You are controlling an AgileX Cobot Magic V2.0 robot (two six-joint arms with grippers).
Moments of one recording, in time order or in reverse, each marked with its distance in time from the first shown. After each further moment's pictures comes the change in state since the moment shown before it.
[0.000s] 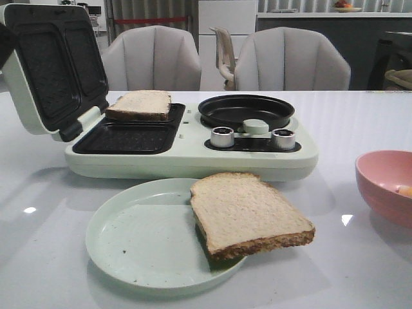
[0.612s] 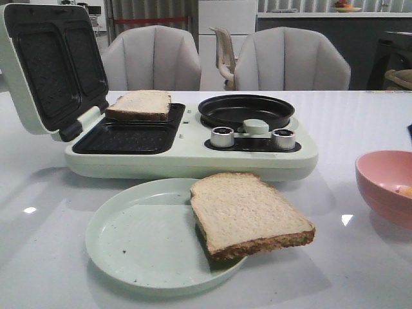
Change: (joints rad) left arm 0.000 -0.056 0.031 0.022 -0.041 0.002; right arm 0.129 0.076 -0.001 0.452 0.078 -0.183
